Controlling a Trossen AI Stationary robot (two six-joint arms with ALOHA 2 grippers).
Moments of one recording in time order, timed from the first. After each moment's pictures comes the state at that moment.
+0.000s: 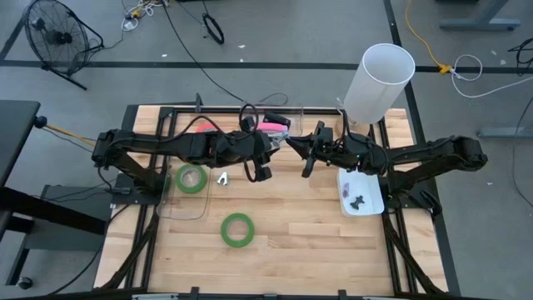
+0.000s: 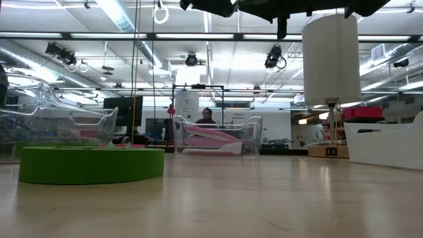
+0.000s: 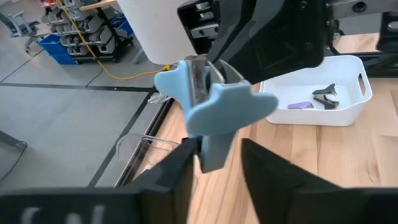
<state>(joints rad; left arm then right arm) -0.04 1.55 1.47 -0.38 -0.49 0.06 -0.02 1.23 0.76 0.56 0.27 0.17</state>
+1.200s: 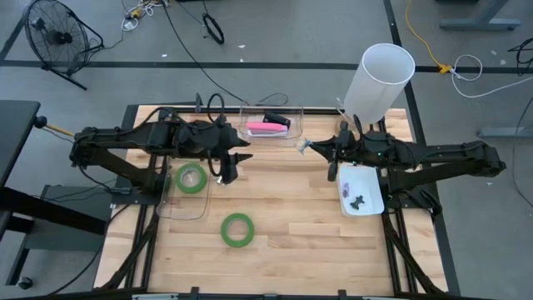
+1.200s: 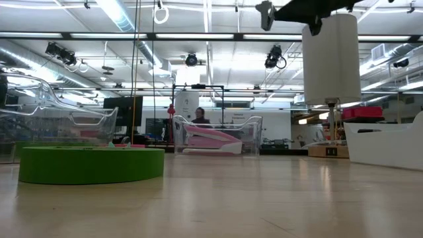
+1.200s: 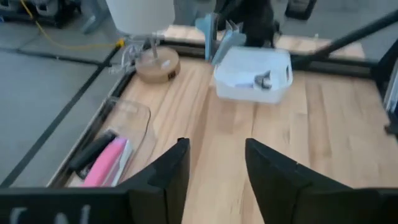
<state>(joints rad) -0.05 1.31 1.47 -0.69 -0.29 -0.13 -0.02 0.90 0.76 -0.05 0.27 0.08</state>
